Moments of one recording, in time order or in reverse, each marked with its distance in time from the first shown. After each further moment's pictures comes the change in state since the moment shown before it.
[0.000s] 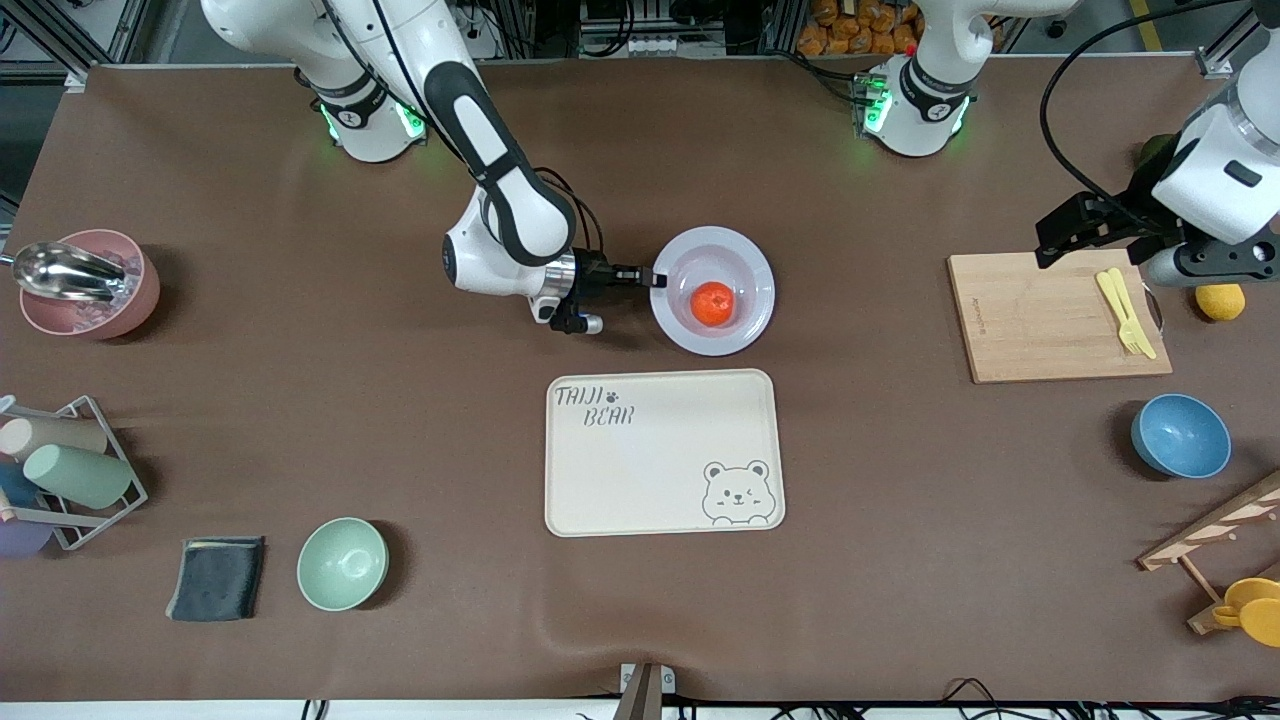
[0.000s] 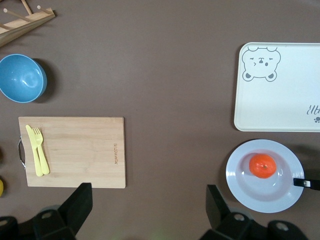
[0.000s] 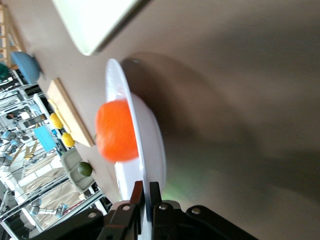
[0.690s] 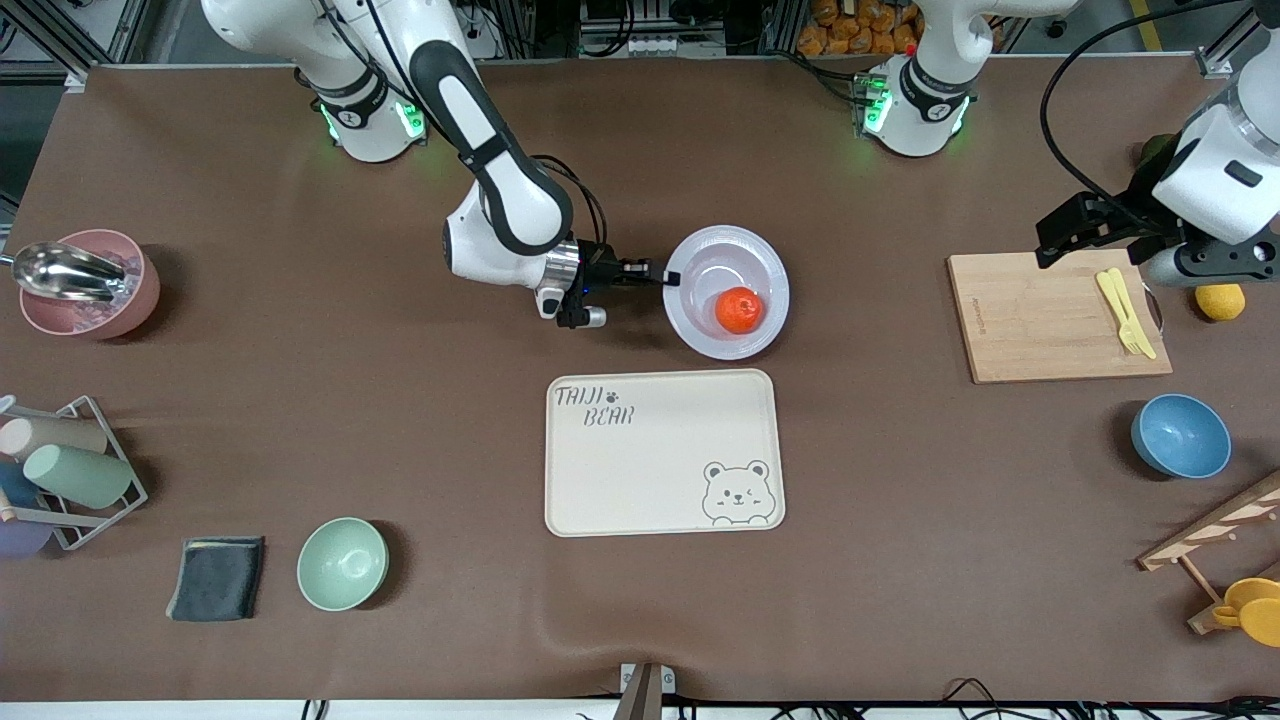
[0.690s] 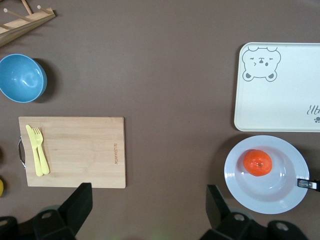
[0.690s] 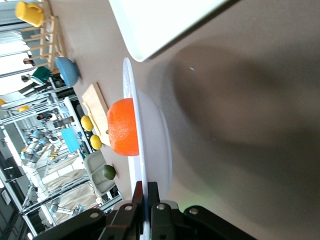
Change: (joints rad) left arm 0.000 0.000 0.000 0.000 0.000 0.000 0.000; right arm 0.014 -0.037 0.000 0.003 0.163 0.019 -0.142
